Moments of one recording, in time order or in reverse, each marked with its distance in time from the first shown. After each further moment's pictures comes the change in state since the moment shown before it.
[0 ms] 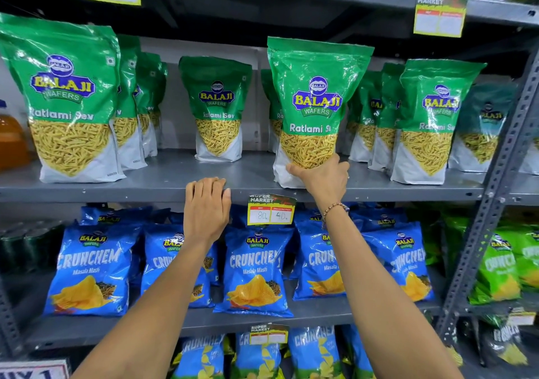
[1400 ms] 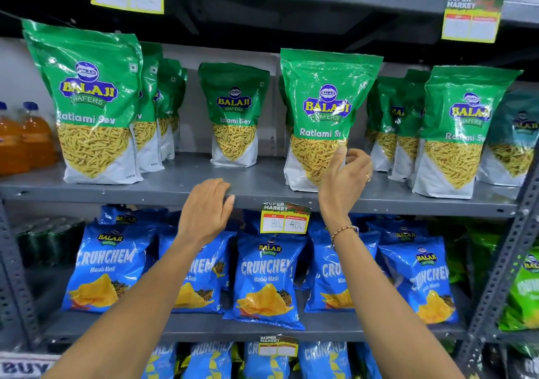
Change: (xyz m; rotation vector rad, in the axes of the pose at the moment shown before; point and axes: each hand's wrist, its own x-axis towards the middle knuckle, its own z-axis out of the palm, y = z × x) left_hand 0.009 -0.031 -0.019 -0.081 -0.118 0.091; right_hand -0.001 -0.004 0.020 0.298 0.430 -0.242
